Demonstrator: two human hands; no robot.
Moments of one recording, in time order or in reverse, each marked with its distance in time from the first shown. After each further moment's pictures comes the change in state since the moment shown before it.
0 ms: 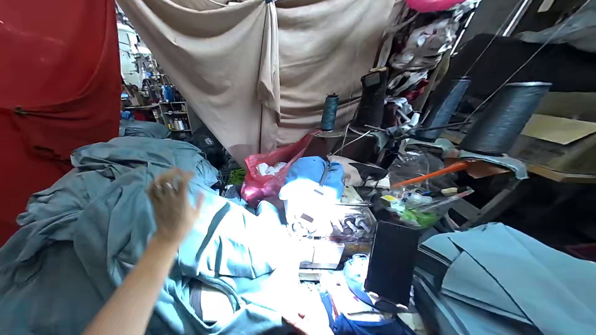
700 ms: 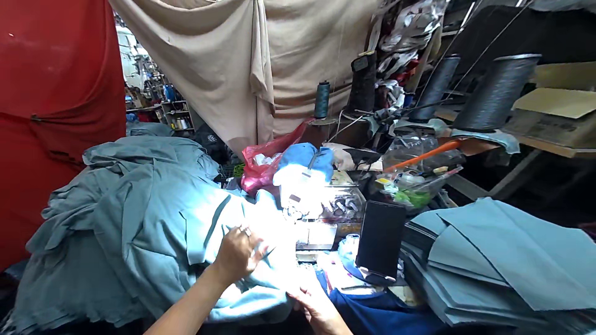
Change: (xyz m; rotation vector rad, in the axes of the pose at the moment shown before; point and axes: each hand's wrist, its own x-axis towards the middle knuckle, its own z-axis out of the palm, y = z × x) left_hand -0.100 0.043 0.092 -0.261 0.049 0.584; right_hand -0.005 -0.003 -0.010 0.078 -0.067 -0.073
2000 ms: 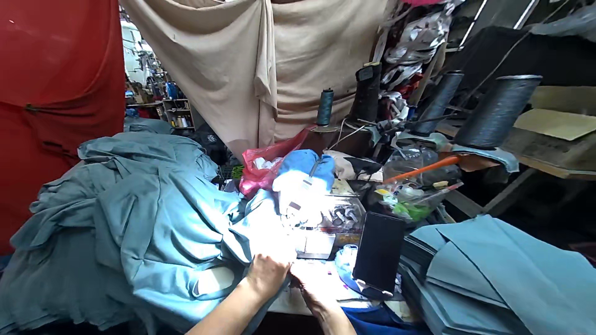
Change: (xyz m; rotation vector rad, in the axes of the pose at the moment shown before) left_hand 0.018 0.072 0.042 0.013 -0.220 -0.192; right_hand 0.049 -0.038 -0.001 -0.151 0.170 -0.069
